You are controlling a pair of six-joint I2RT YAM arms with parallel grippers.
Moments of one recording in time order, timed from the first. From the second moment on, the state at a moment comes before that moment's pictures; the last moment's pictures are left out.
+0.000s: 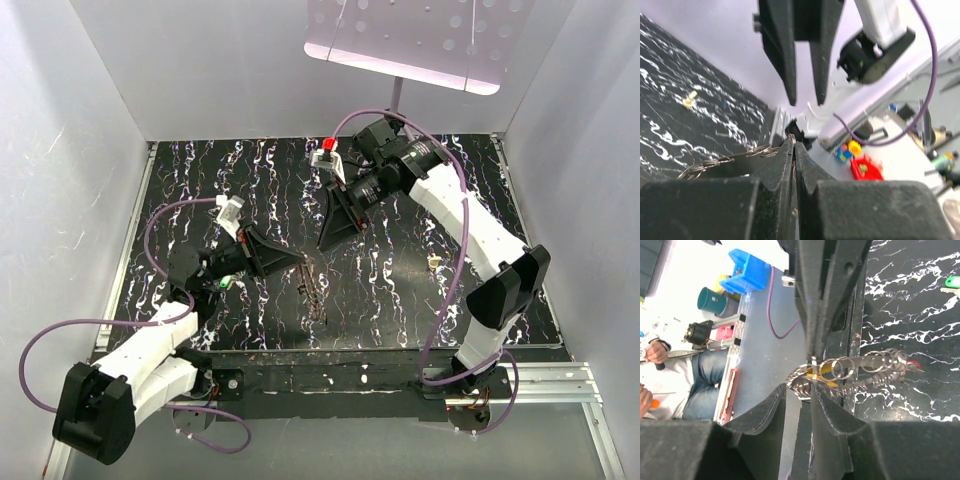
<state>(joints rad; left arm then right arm) -0.38 0.93 0.47 0.86 0.98 -1.03 0.65 1.78 1.96 -1.30 -1.25 -0.38</state>
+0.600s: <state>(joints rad) -0.39 0.94 0.29 1.28 0.55 -1.24 0.65 1.68 1.78 -0.75 -1.16 0.11</state>
